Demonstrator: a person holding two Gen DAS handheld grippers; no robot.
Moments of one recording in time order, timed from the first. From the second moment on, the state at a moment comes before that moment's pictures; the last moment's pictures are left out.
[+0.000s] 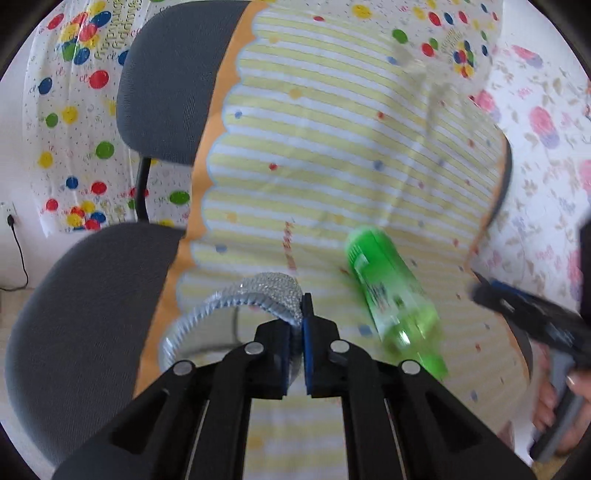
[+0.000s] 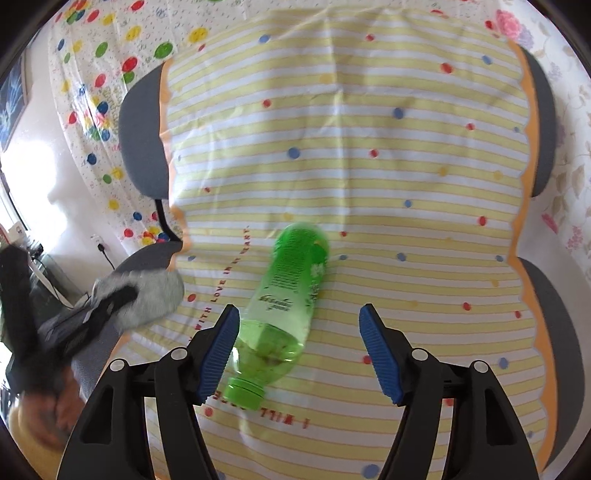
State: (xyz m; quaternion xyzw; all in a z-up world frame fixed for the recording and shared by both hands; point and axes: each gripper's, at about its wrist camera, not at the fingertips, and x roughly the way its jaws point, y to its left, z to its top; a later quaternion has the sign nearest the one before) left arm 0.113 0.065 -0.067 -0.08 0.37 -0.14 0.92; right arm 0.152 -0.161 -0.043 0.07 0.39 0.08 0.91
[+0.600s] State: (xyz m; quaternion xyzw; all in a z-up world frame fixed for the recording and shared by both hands) left arm 0.098 0.069 -0.087 -0.08 0.37 -0.14 0.91; right arm 0.238 -0.150 -0.117 0.17 0.48 0.08 0.86
